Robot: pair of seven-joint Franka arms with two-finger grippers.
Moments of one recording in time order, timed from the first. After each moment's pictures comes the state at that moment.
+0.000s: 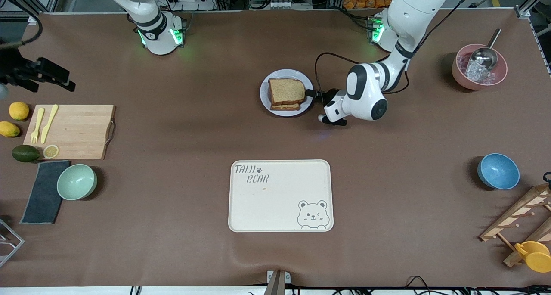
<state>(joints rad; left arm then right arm) -0.37 0.46 -0.23 -2.28 -0.93 2.24 0.26 -0.03 -0.02 0.03 -1.48 0.08 1.43 0.04</state>
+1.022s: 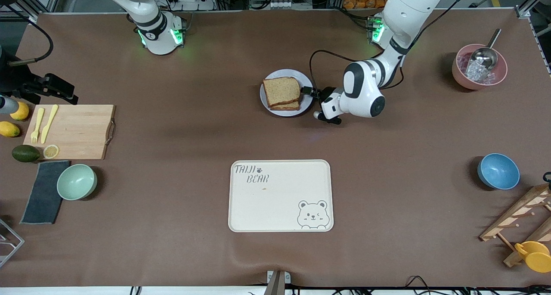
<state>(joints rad) -0.40 0.47 -0.23 -2.28 -1.03 2.26 0.42 -0.03 0.01 0.03 -1.54 0.02 1.52 0.04</state>
